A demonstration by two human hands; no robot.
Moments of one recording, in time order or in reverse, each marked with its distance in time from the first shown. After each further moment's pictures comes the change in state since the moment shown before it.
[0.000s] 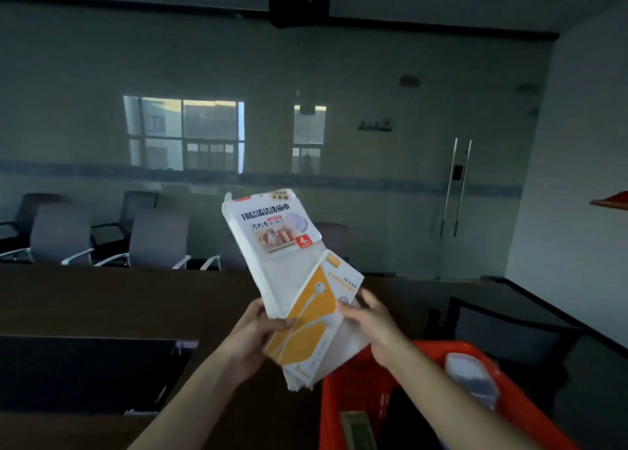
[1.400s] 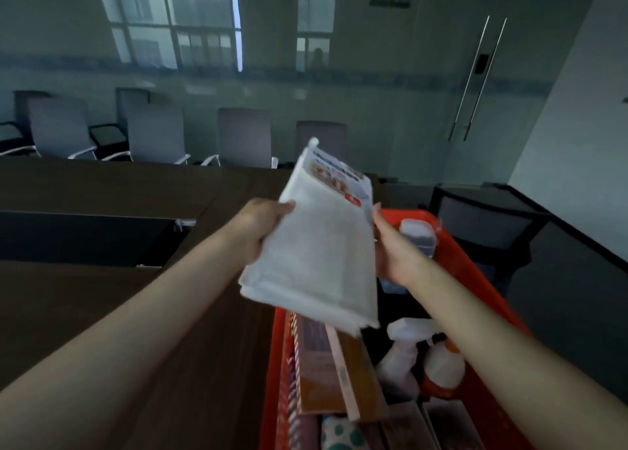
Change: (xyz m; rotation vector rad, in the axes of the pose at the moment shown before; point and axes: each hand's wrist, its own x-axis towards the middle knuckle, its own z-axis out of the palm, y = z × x) left_hand -0.079 -0.047 0.126 0.322 0.202 -0.202; right_hand -0.082 0.066 -0.128 0.324 -0.159 0.352
